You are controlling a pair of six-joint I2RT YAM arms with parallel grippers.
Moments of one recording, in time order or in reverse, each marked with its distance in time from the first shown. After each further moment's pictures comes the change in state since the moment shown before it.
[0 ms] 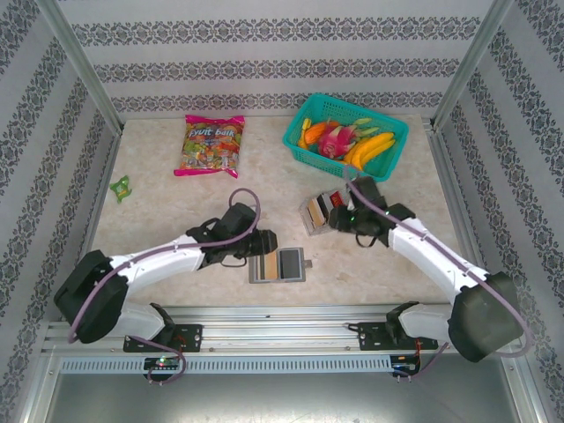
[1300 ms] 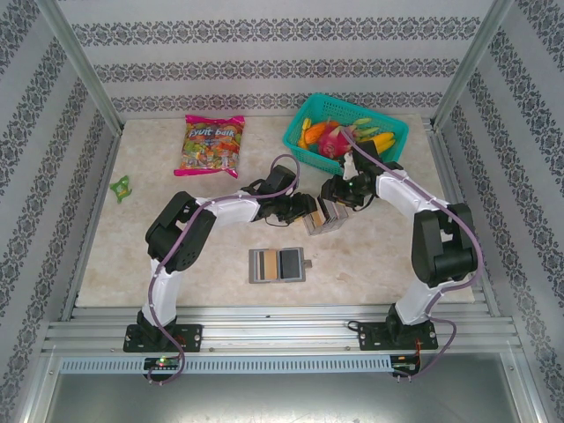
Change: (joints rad) left arm 0.066 0.674 0.590 0.119 0.239 -0.127; right arm -0.178 0.483 0.336 -0.016 -0.378 -0.133
